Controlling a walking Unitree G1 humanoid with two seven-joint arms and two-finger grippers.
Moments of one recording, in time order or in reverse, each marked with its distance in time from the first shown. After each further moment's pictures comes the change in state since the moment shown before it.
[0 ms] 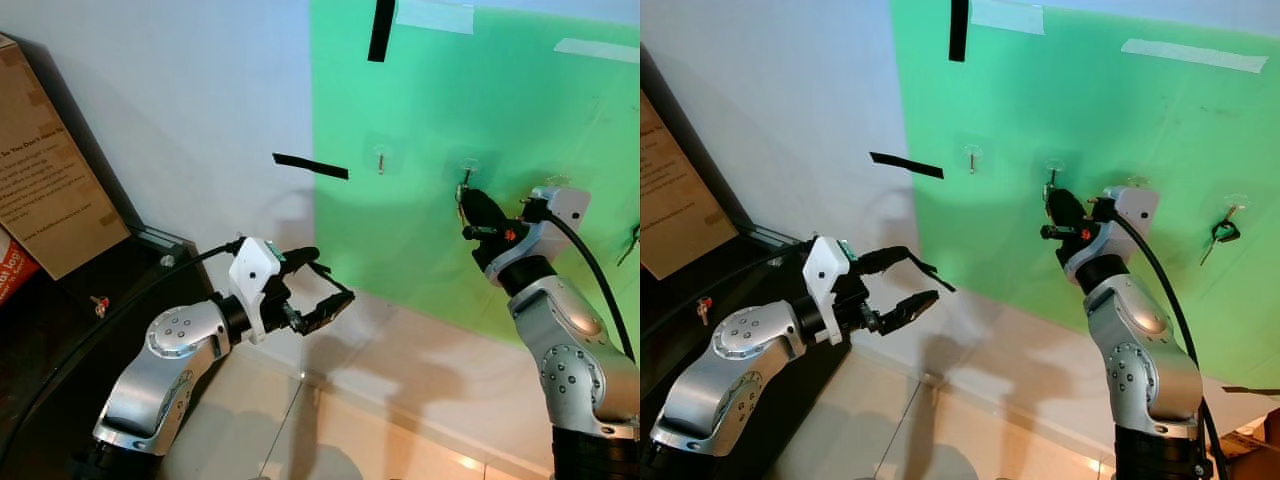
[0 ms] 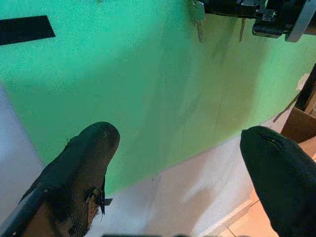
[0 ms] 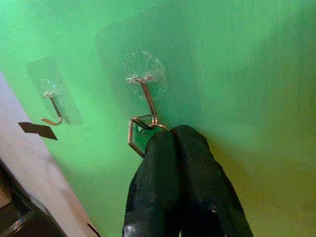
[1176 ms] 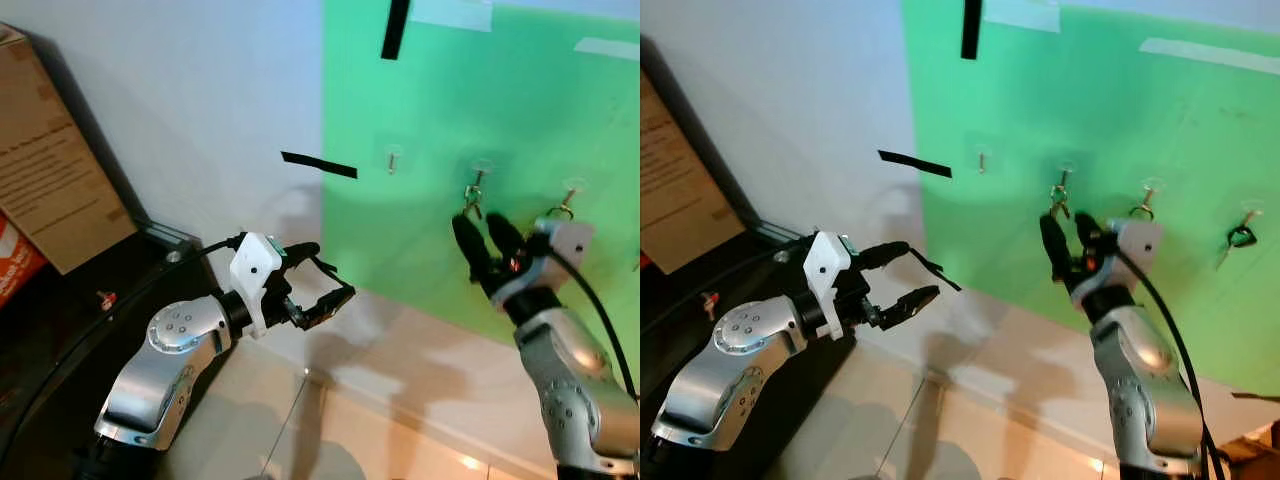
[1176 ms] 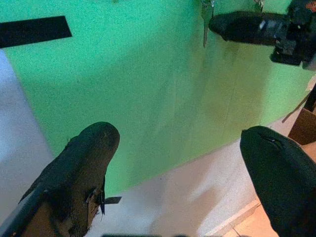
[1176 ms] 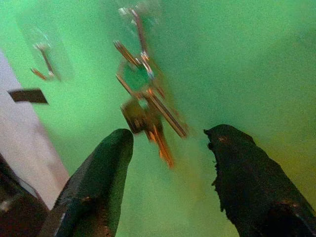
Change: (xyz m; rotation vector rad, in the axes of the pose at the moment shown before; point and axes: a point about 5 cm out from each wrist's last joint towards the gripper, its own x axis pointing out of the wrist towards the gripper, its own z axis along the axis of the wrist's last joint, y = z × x) left arm 0.003 0.003 0.004 0.021 -0.011 0.035; right arm -0.025 -0.011 -0.024 -0.067 -0.010 -0.019
